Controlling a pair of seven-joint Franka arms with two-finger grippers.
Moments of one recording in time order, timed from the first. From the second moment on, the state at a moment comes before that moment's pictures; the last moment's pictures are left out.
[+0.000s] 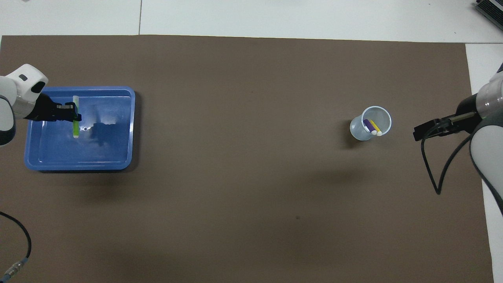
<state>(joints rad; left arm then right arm) 0.18 0.39 -0.06 -1.67 -0.28 2.03 -0.08 -0.02 0.04 0.01 -1.67 -0.01 1.65 -0.19</state>
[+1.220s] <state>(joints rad) -0.29 0.29 -0.08 -1.63 -0.45 2.09 -1.60 -0.02 0.04 0.01 -1.67 0.21 1.69 -0.29</state>
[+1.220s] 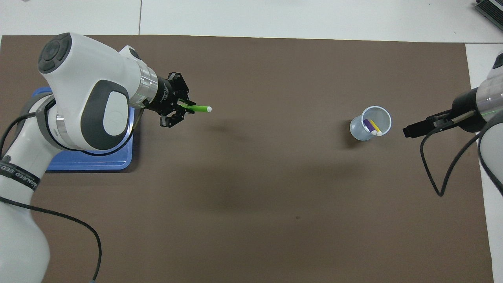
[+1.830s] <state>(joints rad) -0.54 0.27 -0.08 -1.66 -0.49 2.29 -1.98 0.04 0.04 0.03 -1.68 0.52 1.80 0.03</state>
